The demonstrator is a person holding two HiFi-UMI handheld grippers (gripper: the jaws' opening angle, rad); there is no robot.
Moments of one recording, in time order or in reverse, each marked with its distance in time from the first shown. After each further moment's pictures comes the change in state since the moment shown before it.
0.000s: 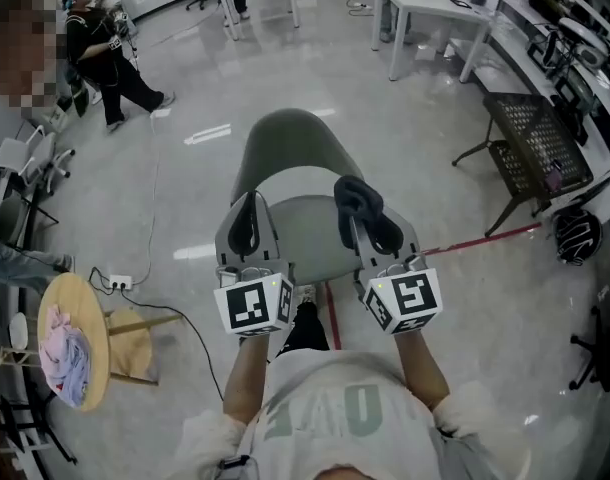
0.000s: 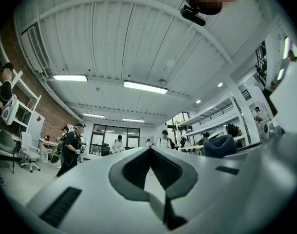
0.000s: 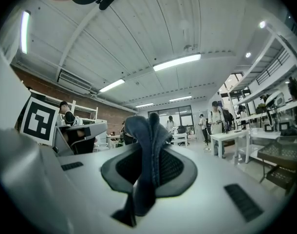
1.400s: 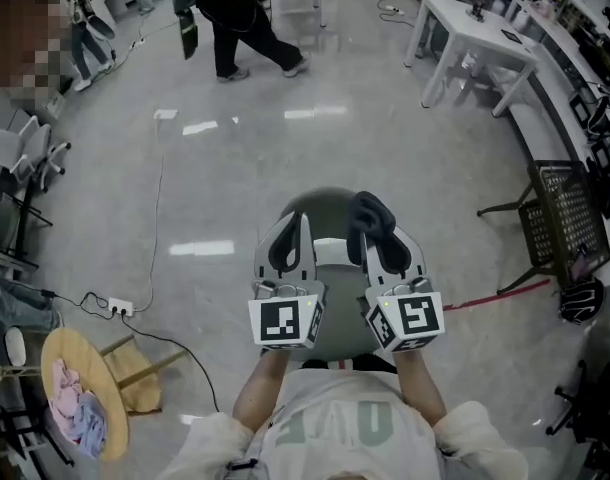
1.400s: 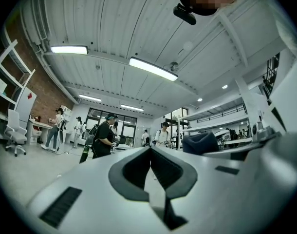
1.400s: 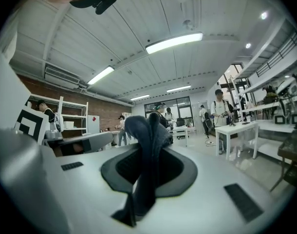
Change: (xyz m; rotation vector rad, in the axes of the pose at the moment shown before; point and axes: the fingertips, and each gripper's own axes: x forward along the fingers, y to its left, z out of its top) left arm 0.283 0.113 -0.095 -0.121 0.113 -0.064; right arm 0.329 -0.054 -0.015 0.032 0.091 -0.028
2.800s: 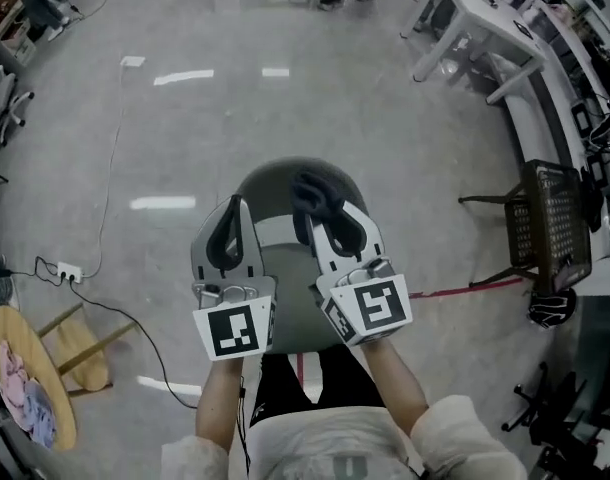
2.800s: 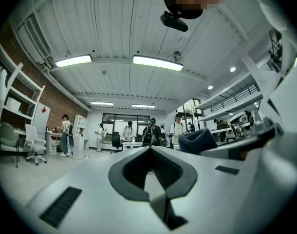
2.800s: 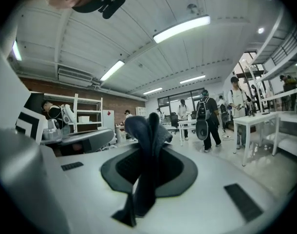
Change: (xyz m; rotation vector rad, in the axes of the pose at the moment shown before) left arm -0.002 0.067 -0.076 0.131 -0.012 0.188; right arm 0.075 0.029 -0.088 -0.033 0.022 0.200
